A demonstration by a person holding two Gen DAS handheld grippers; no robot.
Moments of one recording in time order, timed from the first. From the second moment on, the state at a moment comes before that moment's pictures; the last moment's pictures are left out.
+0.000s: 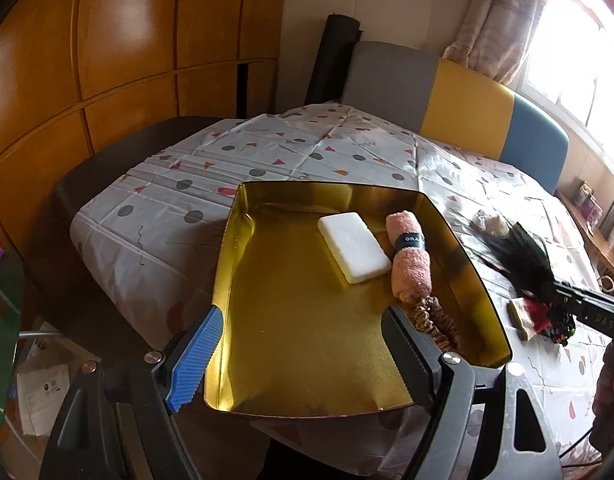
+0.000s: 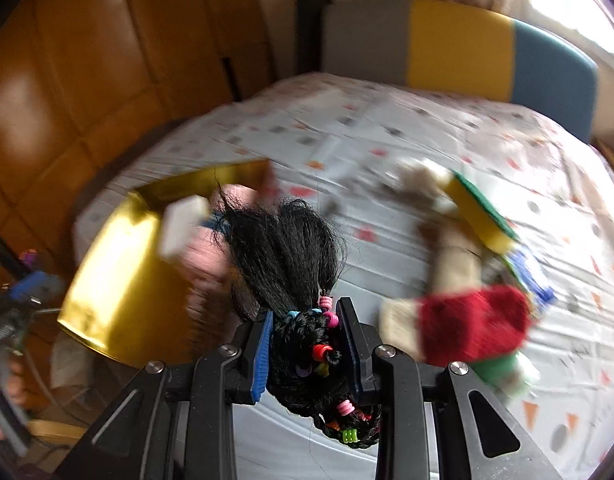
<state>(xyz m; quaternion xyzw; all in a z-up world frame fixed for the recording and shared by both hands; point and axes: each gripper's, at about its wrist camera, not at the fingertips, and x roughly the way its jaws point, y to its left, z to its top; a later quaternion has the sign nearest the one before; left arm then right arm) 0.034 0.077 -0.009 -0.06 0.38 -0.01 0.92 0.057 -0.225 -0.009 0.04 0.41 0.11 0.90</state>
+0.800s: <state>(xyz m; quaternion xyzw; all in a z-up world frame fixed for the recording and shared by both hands) 0.034 0.097 -0.014 -0.07 0.39 0.00 0.92 0.118 -0.065 -0.061 -0.01 0.50 0.22 0.84</state>
